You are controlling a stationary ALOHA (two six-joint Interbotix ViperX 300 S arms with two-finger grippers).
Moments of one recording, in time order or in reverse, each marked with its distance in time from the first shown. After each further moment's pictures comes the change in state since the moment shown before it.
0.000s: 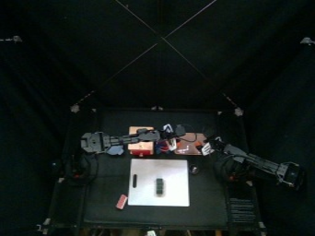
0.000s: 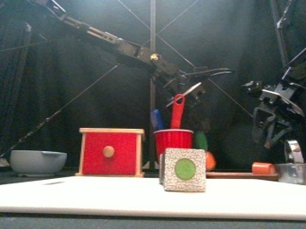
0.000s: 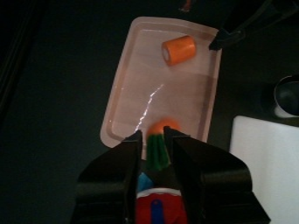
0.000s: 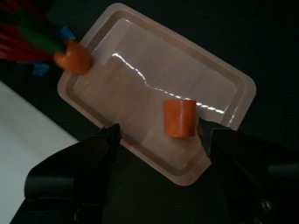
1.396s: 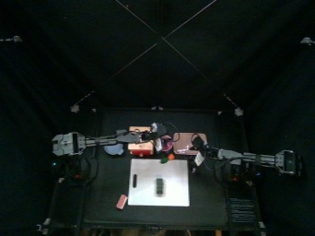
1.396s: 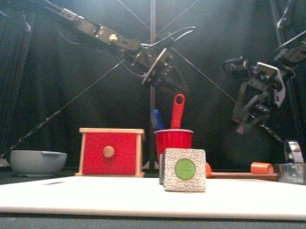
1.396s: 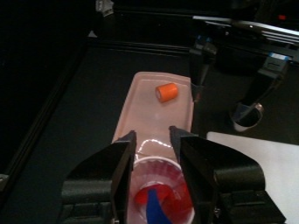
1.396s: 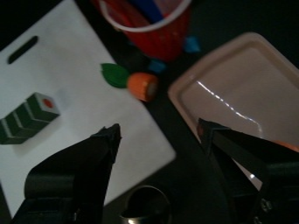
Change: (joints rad) left arm -0.017 -0.402 0.477 0.002 -0.413 -0.002; right arm 0.376 0.124 -0.110 0.011 -0.183 0.000
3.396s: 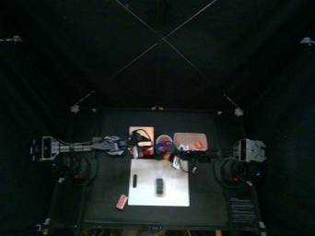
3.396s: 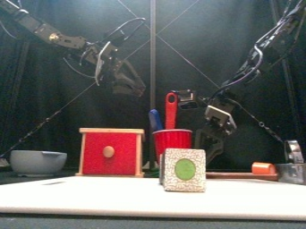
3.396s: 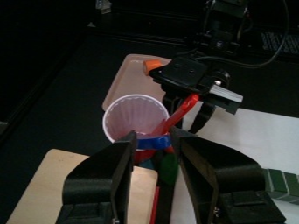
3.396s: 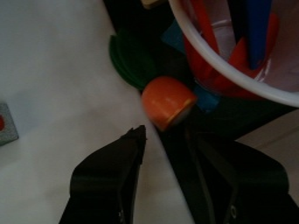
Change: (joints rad) left arm -0.009 -0.327 0.483 -0.071 -0.239 -0.003; right arm 0.046 0.623 -0.288 -0.161 -0.069 -0.006
